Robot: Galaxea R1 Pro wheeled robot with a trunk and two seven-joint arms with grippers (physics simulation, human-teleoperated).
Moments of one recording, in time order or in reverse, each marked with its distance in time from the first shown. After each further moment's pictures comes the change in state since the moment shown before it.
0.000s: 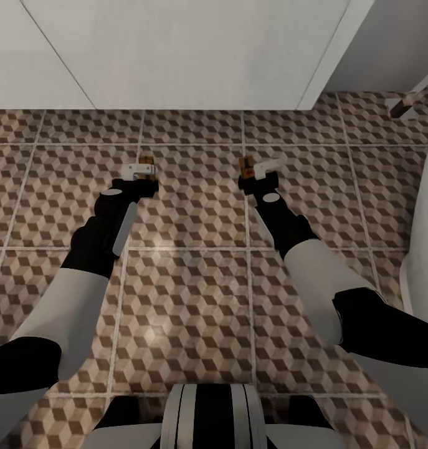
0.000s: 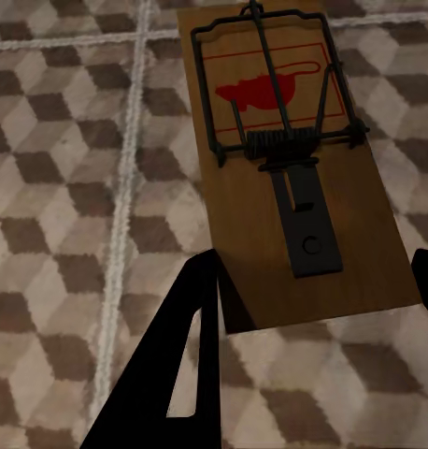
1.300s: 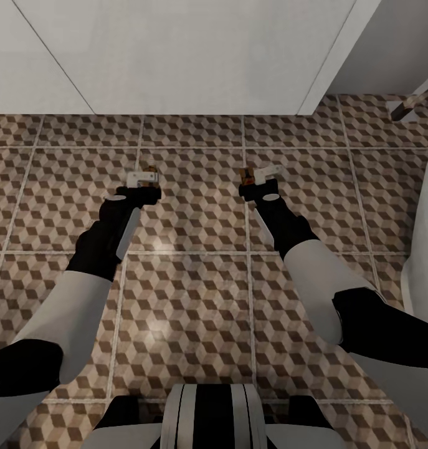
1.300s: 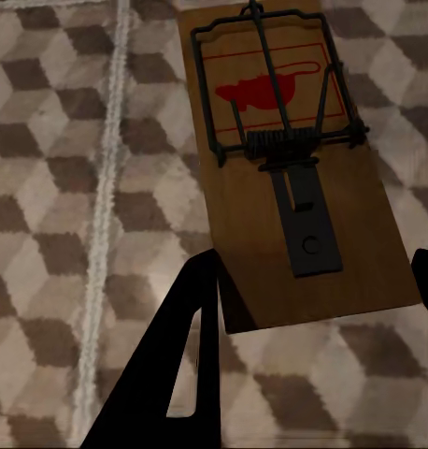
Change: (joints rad) left arm 0.014 -0.008 0.000 0.041 0.003 0.003 -0.001; right arm 0.000 0.001 -0.004 0.007 -0.050 0.122 0.006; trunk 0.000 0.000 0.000
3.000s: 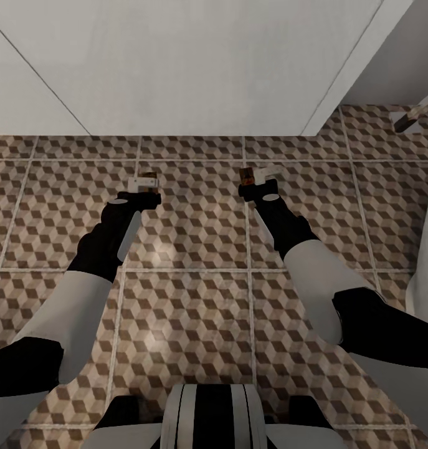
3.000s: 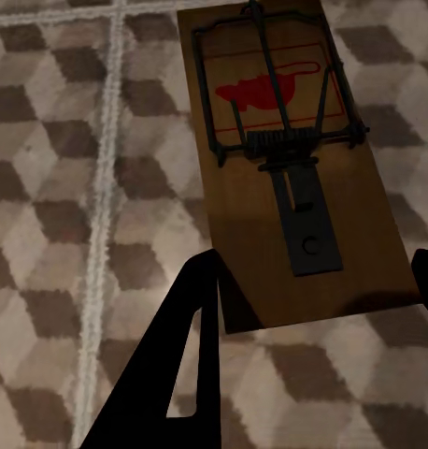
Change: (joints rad) left arm 0.000 0.003 0.001 0.051 -0.003 -0.006 0.000; right arm 0.000 0.000 0.003 0.003 -0.003 0.000 0.002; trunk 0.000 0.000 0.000
